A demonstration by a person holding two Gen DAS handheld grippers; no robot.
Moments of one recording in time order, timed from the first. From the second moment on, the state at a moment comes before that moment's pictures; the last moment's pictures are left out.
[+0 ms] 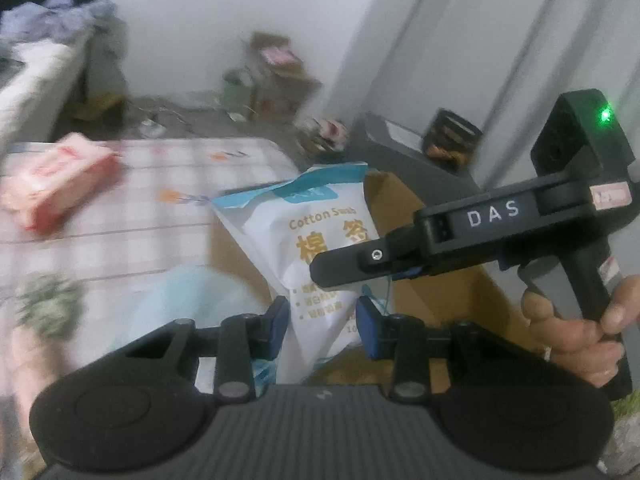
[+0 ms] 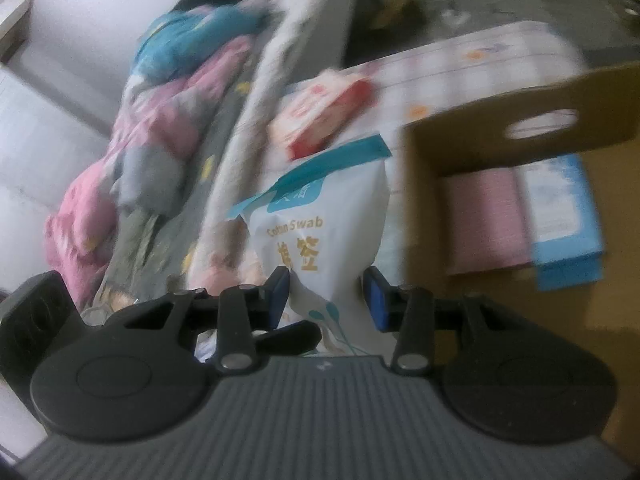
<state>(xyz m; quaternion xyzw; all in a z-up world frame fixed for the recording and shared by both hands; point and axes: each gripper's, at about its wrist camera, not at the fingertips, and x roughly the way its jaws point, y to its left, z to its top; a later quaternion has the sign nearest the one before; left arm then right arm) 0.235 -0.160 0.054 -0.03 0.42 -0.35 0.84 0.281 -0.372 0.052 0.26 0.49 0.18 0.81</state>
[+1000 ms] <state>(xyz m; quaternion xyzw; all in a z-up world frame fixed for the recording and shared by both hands) 0.323 -0.307 -0.019 0.02 0.50 -0.34 0.80 0.355 -0.546 -0.044 0.21 0.51 0.01 0.84</state>
